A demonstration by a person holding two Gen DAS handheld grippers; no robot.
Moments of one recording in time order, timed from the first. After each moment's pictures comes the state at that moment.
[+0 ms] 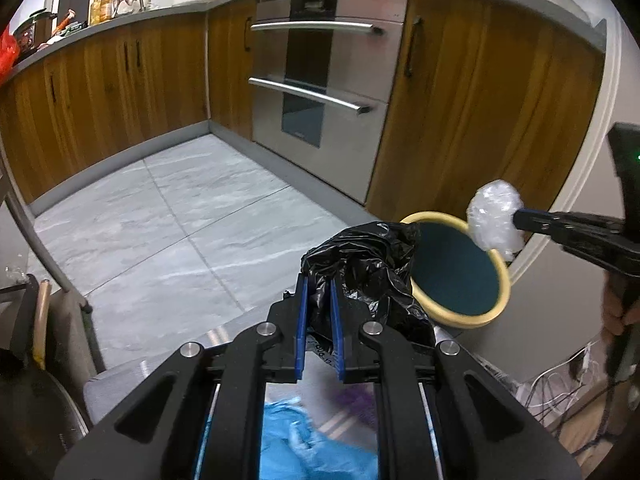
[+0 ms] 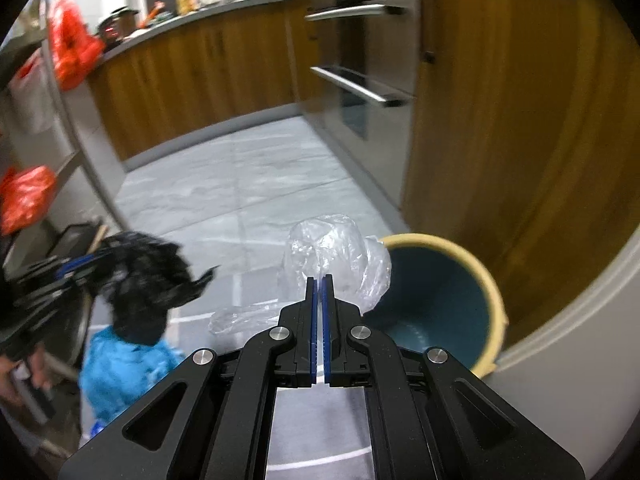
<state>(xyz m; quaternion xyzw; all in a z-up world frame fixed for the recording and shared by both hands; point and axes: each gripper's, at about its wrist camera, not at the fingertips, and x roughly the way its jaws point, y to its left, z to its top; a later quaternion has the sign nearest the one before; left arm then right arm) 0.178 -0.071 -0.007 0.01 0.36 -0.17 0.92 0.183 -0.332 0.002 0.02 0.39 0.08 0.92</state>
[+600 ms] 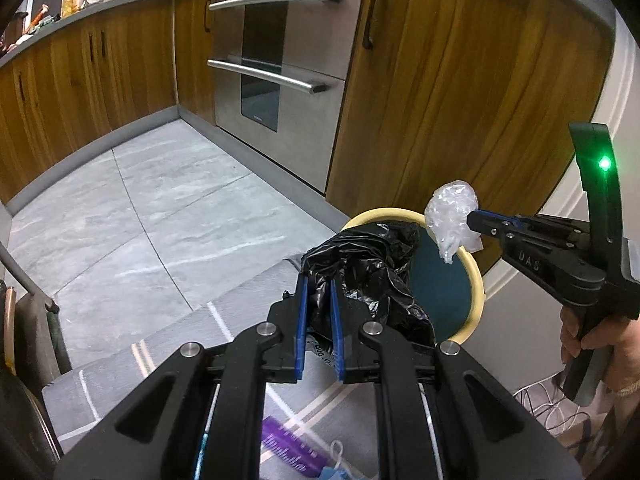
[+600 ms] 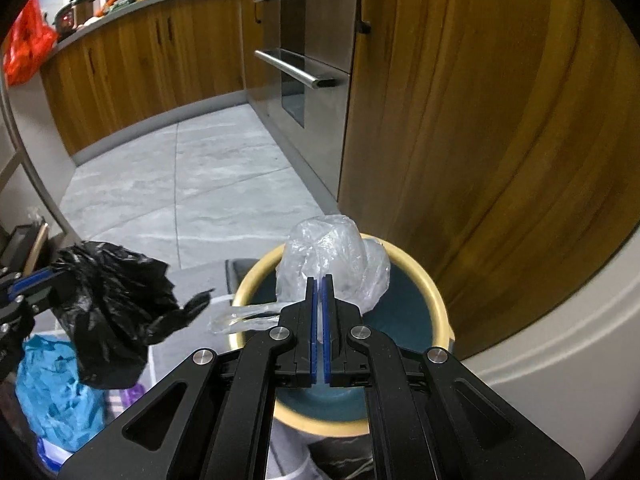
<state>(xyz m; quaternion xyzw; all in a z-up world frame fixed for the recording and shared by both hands) 0.215 -0.178 -0.025 0.01 0.40 -0.19 0.90 0.238 -0.384 -0.035 -0.01 0.41 0.01 0.91</state>
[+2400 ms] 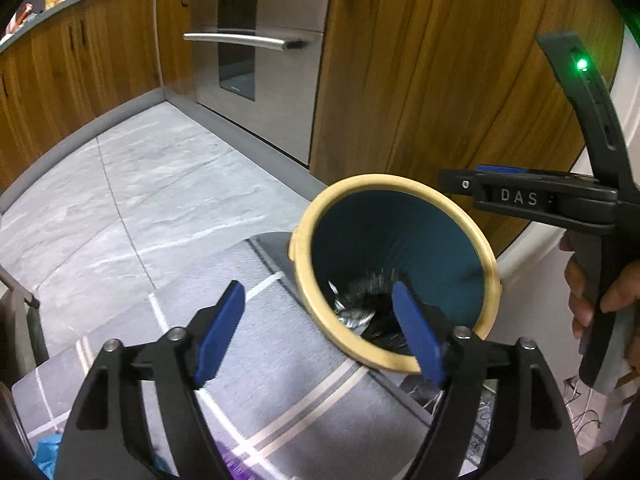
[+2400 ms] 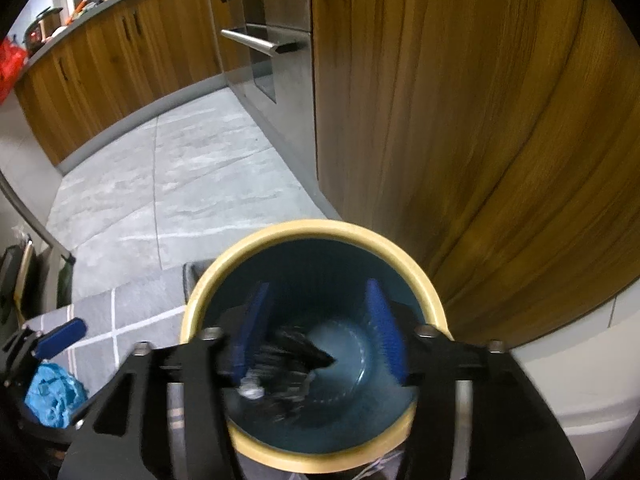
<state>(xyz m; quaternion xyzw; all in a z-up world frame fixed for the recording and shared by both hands) 0.224 -0.230 -0.083 0.03 0.42 -0.19 0.89 0.284 -0.427 -0.075 0.03 0.45 0.00 0.89</state>
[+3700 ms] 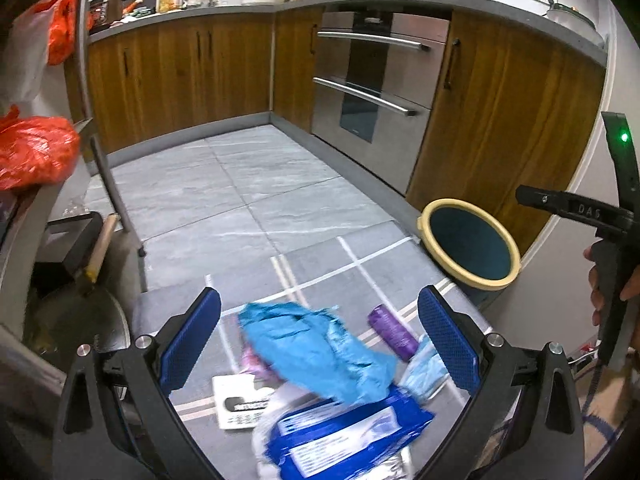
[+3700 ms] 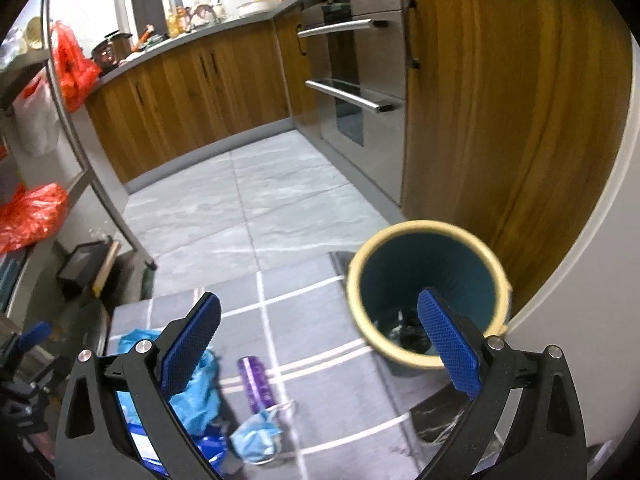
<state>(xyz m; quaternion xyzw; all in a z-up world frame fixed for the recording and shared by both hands) 0.043 -0.006 0.004 -0.01 0.36 -0.07 0.93 0.130 -0.300 0.012 0.05 0.37 0.07 0.92</state>
